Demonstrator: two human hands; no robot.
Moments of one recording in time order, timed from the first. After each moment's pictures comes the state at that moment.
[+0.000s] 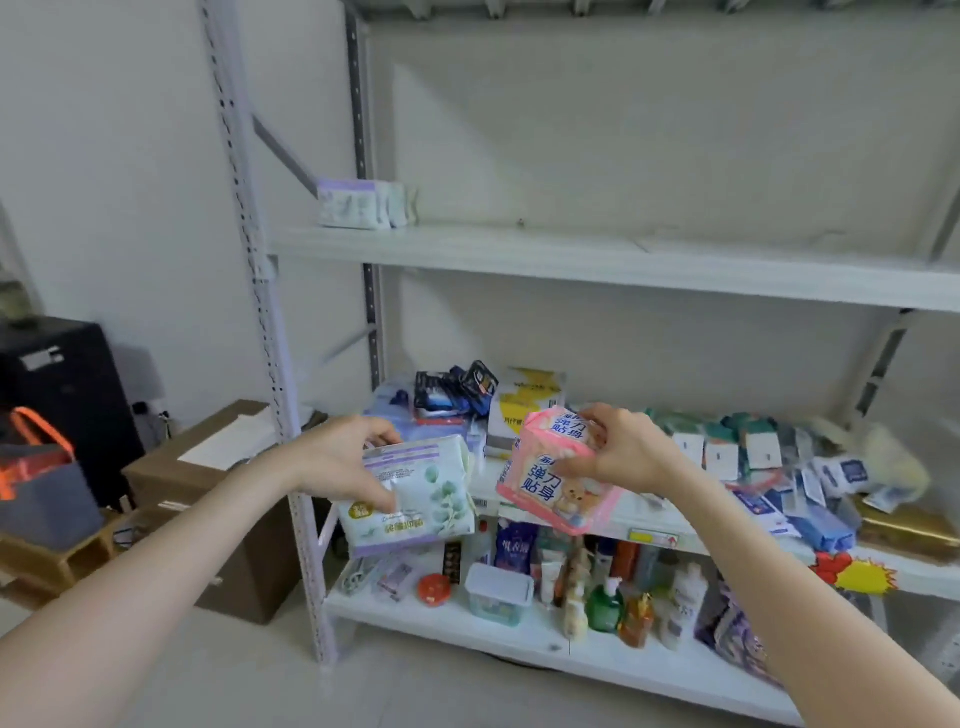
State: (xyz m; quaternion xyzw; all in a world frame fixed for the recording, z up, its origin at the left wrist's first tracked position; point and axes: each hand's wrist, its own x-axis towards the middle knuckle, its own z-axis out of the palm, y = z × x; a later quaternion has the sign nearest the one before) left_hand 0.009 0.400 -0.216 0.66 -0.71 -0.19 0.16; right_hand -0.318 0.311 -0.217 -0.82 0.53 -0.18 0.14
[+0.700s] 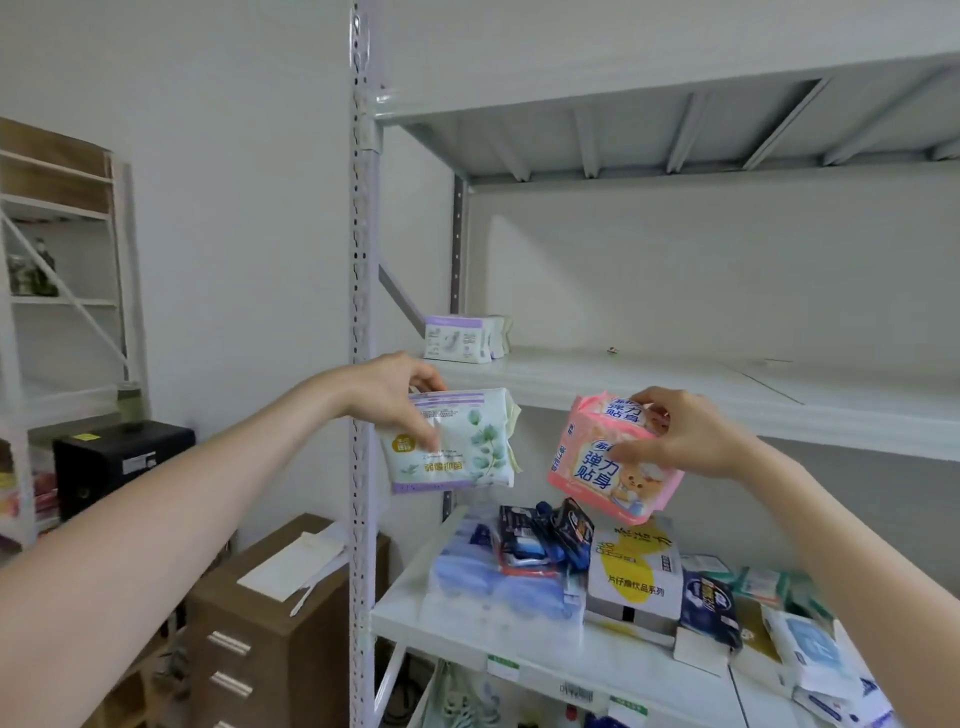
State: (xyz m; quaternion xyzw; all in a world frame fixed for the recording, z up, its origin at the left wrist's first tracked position) left_hand 0.149 0.319 -0.038 0.65 -0.72 -0.10 0.23; right_hand -0.191 0.217 -0.072 -0.84 0.45 -0.28 0.10
